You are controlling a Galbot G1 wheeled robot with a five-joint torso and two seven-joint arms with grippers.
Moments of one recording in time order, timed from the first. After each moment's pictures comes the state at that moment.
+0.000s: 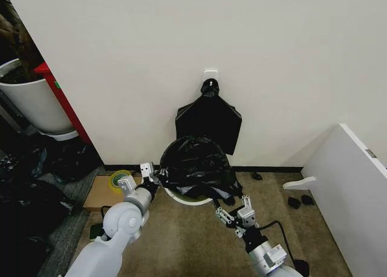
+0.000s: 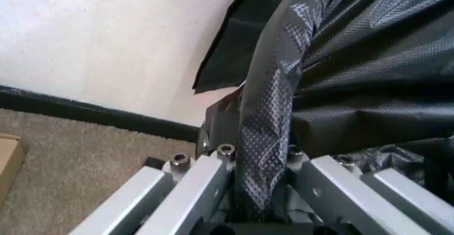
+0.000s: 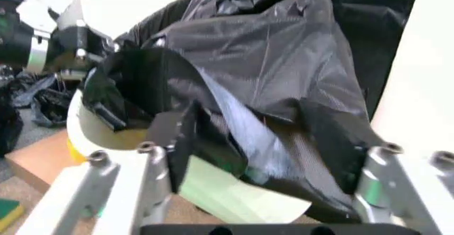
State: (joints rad) left arm 1.18 -1.19 -0.27 -1.92 -0.90 0.32 -0.21; right arm -1.39 0.81 -0.13 2.02 0.22 0.32 0.40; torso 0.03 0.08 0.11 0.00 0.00
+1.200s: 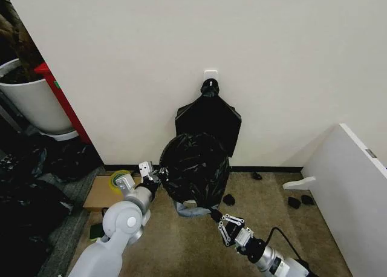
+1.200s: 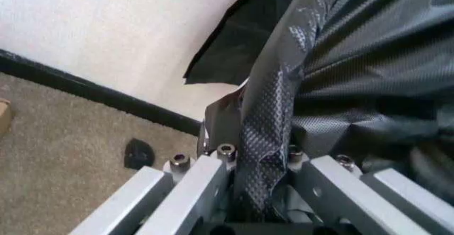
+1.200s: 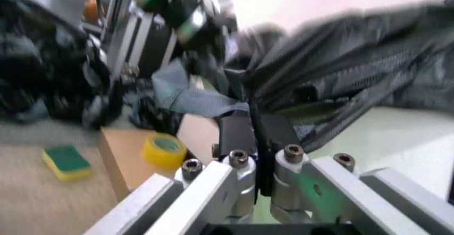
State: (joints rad) left arm 1.20 -1.22 -0.31 -2.02 -1.07 0.39 -0.34; right arm -1.31 0.87 -0.06 1.68 -0.05 0.82 0.00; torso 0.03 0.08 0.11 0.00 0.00
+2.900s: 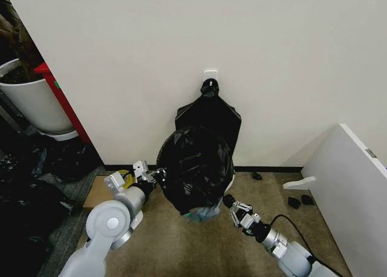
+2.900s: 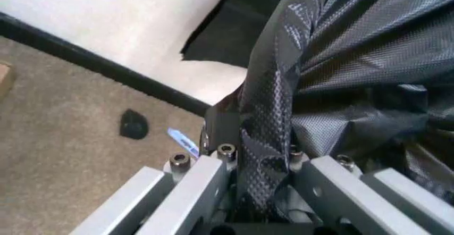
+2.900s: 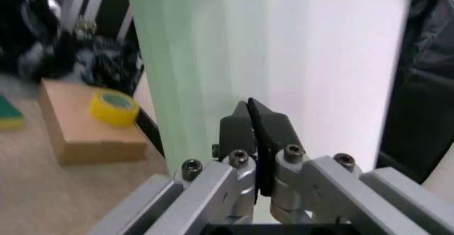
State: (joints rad) left arm 1.24 -1.19 -0.38 -2.11 -1.22 0.49 -0.43; right arm -1.27 0.92 0.03 1.54 -0.06 0.82 0.00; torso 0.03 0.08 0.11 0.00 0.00
